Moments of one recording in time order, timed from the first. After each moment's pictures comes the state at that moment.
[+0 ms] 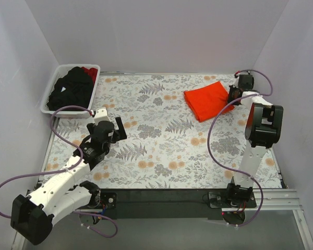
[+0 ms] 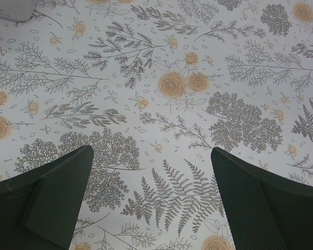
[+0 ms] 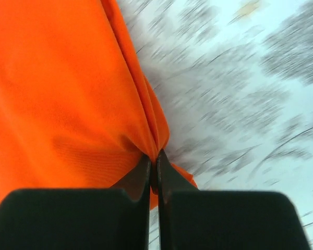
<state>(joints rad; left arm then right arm) -0.53 0.88 0.61 -0.30 -0.50 -0.49 -0.10 2.04 1.44 -0.25 -0.08 0.06</state>
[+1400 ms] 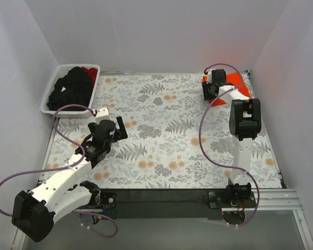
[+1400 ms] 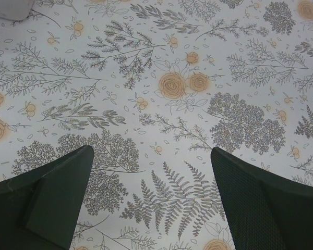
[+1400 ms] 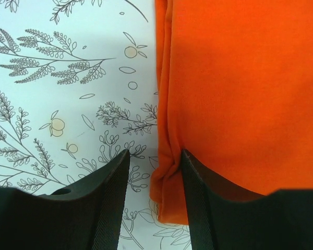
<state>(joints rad) -0.53 0.93 0.61 -0.27 -0.50 -0.49 0.09 2.26 1.73 -0.31 -0.04 -0.12</state>
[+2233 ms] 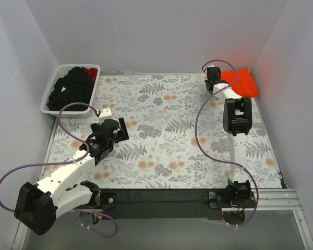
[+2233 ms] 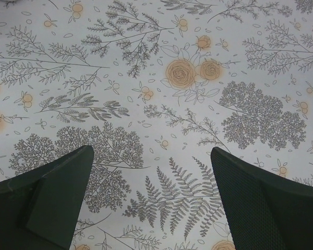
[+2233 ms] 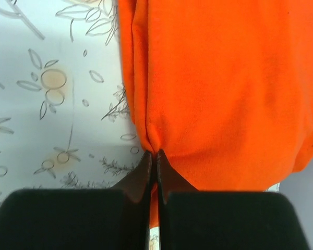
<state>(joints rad) -0.53 1.00 0.61 -0.27 -0.50 -0.50 0.12 2.46 1.97 -0.29 0.41 -0.35</state>
